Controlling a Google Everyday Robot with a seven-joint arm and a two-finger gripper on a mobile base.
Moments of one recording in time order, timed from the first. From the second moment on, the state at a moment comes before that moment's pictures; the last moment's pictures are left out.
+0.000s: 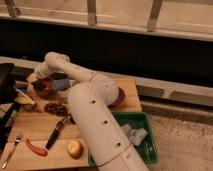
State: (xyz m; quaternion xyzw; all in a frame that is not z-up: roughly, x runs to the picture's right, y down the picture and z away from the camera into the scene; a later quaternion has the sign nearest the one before) arm -0.427 -0.088 0.900 -0.32 -0.34 0.36 0.81
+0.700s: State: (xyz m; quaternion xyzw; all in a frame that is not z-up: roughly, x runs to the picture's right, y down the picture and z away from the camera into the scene) arm -0.415 -0.124 0.924 -0.29 -0.32 0.37 0.82
